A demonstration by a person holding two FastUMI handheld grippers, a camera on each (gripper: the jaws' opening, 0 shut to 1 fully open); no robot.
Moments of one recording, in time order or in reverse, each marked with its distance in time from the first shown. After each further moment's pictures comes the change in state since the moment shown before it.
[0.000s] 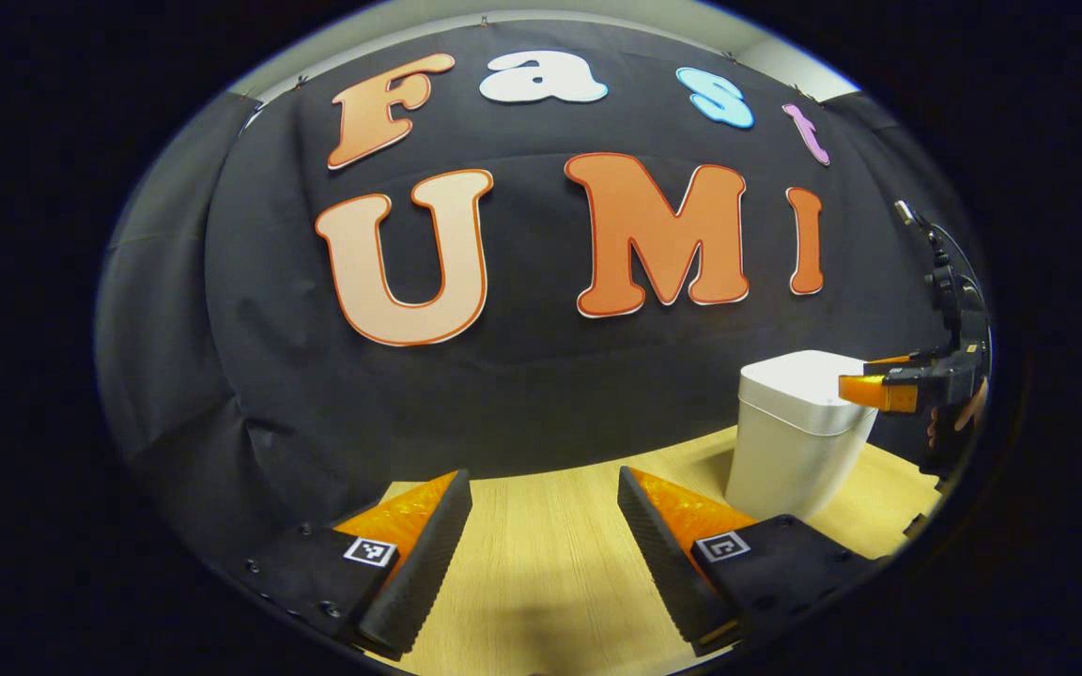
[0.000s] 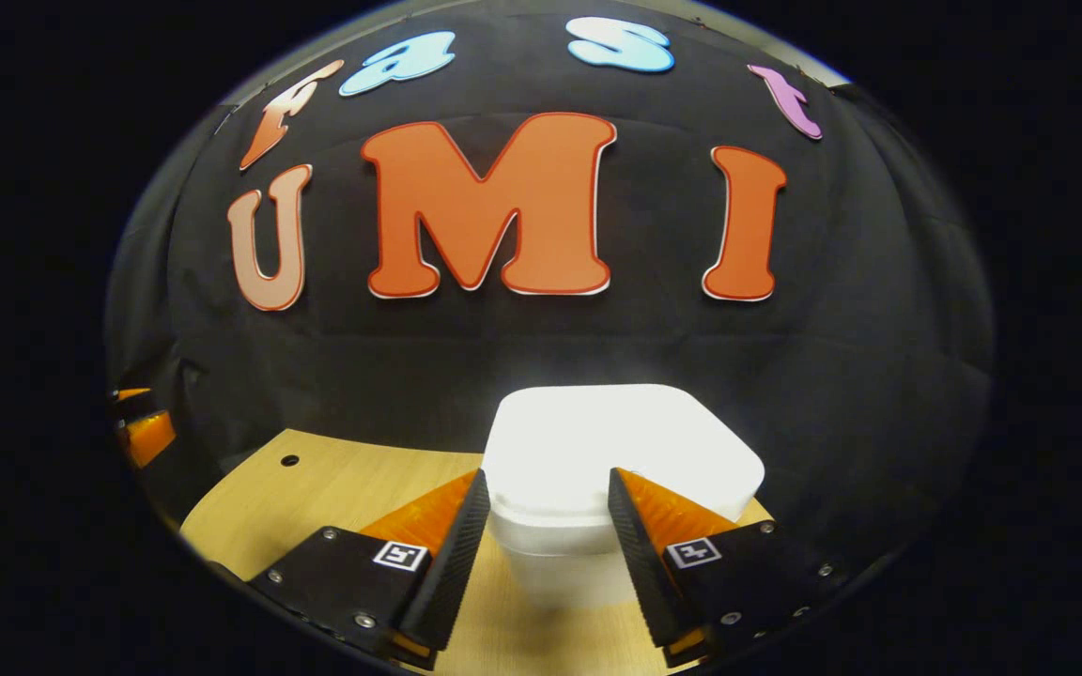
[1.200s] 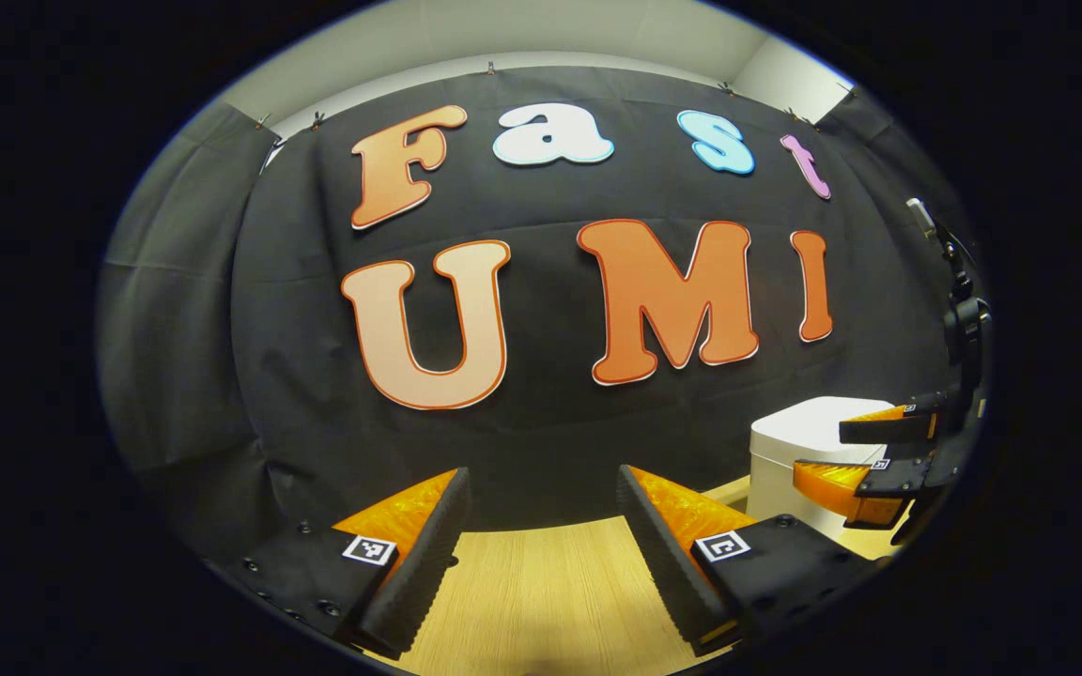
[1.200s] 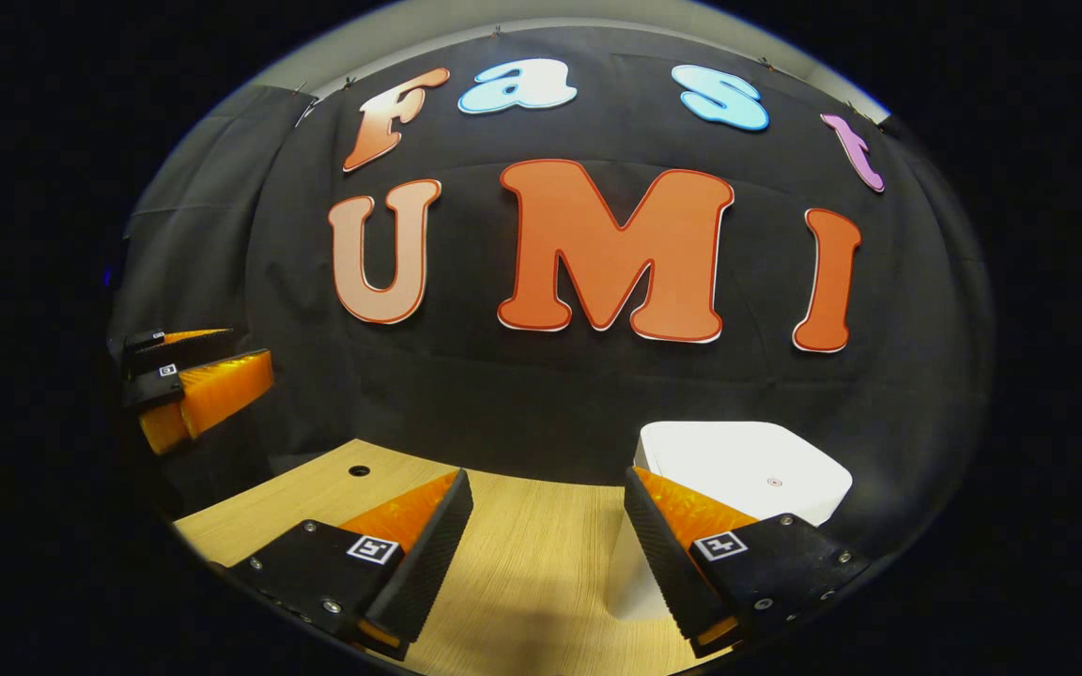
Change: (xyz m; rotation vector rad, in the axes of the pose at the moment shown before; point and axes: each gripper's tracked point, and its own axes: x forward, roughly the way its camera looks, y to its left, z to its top) left arm -0.015 0.007 0.035 -0.024 -0.182 0.059; right arm -0.033 0.109 0.014 -0.080 -0.153 0.147
